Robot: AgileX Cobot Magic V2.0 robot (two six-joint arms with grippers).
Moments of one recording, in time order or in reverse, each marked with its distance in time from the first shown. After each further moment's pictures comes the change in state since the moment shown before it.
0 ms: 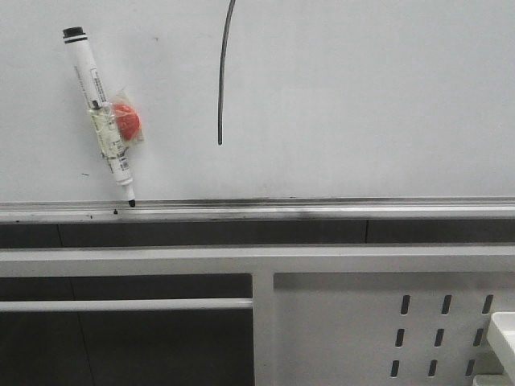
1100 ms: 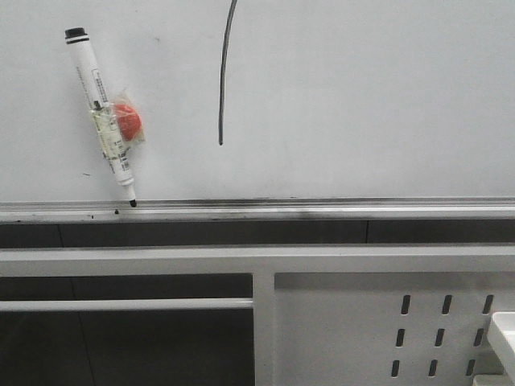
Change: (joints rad) left arm 0.525 -0.217 0.262 -1.728 -0.041 1.534; right arm 0.000 0.000 0.001 0.000 0.000 0.002
